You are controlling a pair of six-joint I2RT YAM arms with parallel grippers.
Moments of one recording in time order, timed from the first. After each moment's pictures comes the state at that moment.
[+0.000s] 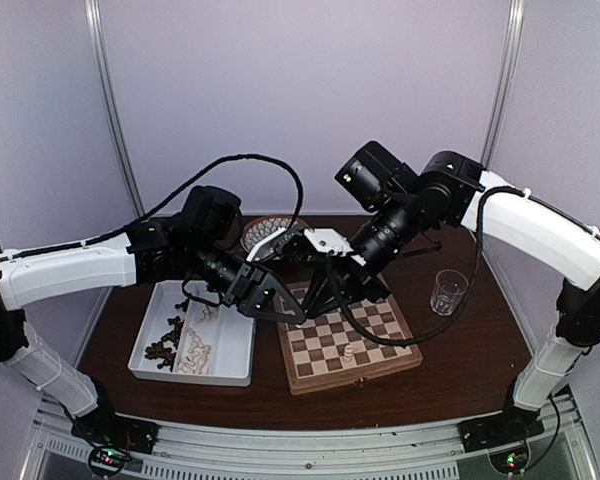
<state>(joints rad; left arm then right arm) -0.92 1.46 1.19 -0.27 1.08 -0.38 1.01 1.68 1.84 -1.13 -0.72 -0.80</state>
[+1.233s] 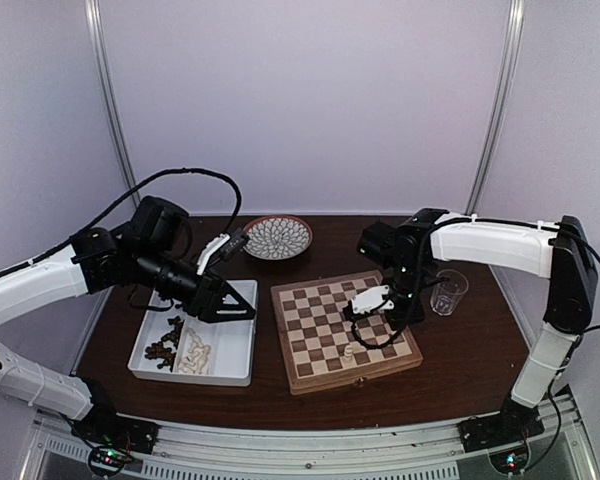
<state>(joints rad) -0.79 1.19 1.04 -0.57 0.61 -0.21 0.77 1.75 1.39 -1.17 0.05 -0.82</state>
